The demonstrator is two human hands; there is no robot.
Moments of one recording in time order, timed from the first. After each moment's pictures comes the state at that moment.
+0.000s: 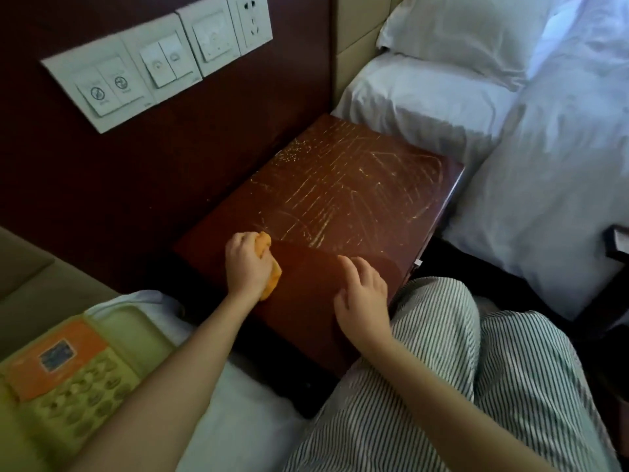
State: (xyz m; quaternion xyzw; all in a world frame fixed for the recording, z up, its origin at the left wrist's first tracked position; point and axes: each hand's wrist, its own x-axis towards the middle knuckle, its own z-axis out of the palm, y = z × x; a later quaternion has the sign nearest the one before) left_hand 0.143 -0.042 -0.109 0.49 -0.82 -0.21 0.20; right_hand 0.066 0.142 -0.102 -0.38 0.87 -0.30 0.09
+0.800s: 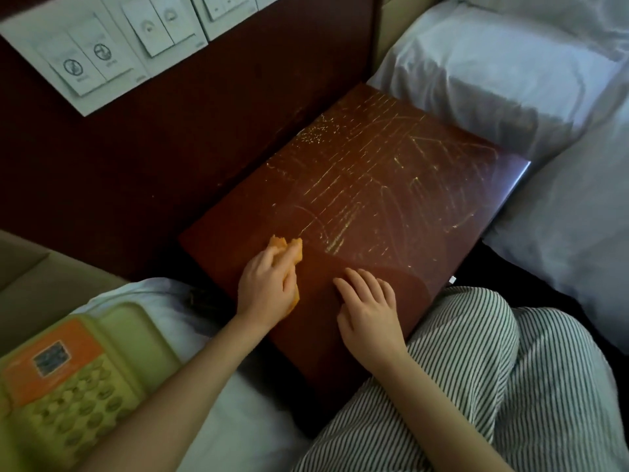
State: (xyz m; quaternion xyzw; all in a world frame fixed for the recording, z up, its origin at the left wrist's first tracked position) left_hand 0.153 -0.026 -0.129 0.34 -0.92 -0.11 0.16; right_hand 0.045 0.125 -0.121 -0.51 0.84 -0.16 0.06
